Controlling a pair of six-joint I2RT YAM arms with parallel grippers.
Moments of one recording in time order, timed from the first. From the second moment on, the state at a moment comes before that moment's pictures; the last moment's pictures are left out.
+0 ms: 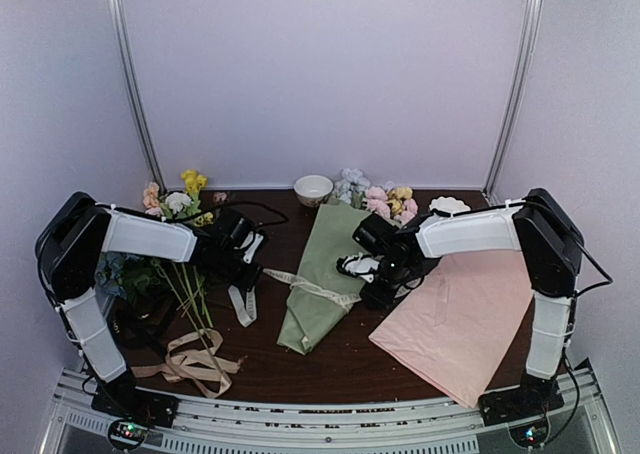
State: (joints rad) left arm -0.61 1.79 1.00 -0.26 -0.05 -0.11; right arm 0.78 1.95 1.30 -0.63 0.03 -0.22
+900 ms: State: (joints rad) left arm -0.54 1.80 1.04 -0.26 -0.16 -0.19; right arm 0.33 1.44 0.71 -0.41 -0.15 0.21
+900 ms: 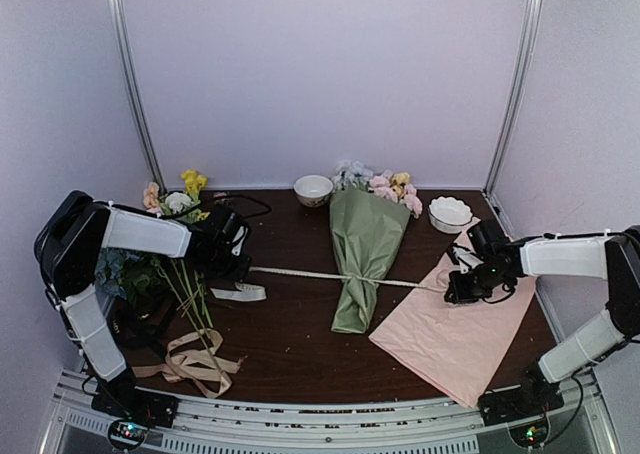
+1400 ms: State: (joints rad) left arm -0.47 1.60 0.73 -0.10 -0.04 -0.36; right arm -0.04 1.32 0.52 -0.25 -0.44 0.32
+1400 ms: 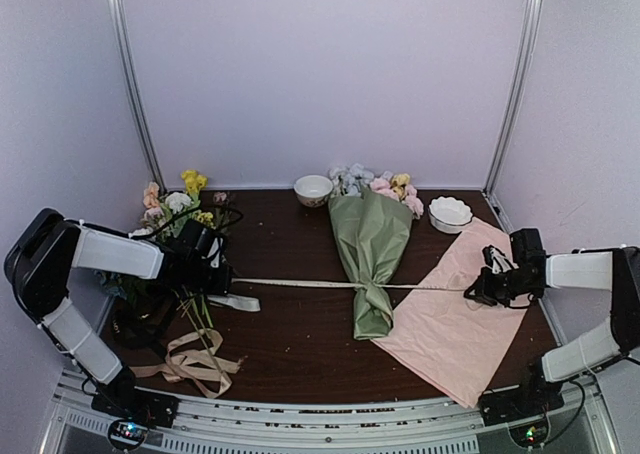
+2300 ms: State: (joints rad) left arm -0.41 1.45 0.59 -0.03 0.04 -0.37; right arm -0.19 1.25 0.48 -0.27 -0.53 0.34
